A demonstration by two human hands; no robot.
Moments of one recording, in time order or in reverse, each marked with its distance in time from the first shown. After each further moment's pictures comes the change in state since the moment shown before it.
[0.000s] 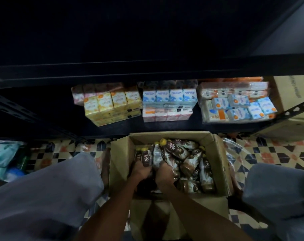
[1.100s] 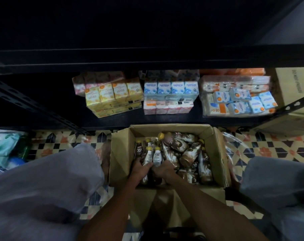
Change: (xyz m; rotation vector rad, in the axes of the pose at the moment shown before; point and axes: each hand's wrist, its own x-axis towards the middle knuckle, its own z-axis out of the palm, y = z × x) left_hand -0.009 -0.034 0.010 -0.228 -0.059 -0.012; right_hand 0.017 0.022 0.013 0.187 -0.270 0.147
